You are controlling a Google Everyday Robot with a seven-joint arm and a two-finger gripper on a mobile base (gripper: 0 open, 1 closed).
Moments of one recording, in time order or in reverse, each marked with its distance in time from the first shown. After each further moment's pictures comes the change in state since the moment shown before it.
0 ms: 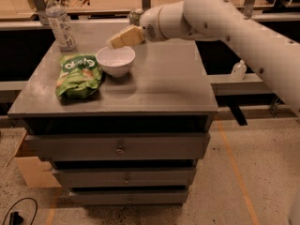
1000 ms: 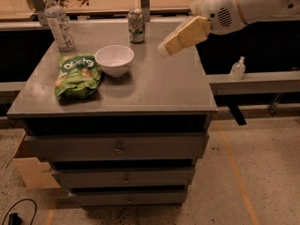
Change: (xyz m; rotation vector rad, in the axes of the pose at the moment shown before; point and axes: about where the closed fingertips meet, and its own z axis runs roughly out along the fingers) arm 0.002 0.039 -0.189 -0.094 0.176 -0.067
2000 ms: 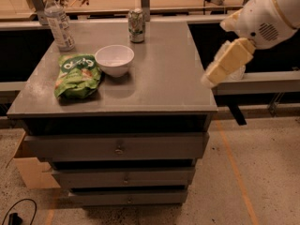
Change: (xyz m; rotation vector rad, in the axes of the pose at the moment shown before) arm 0.079 0.020 -0.071 -0.005 0.358 -0.104
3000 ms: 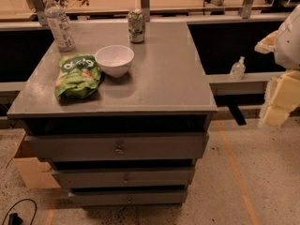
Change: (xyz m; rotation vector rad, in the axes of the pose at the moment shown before) arm 0.083 0.053 -0.054 -0.023 0.408 -0.135
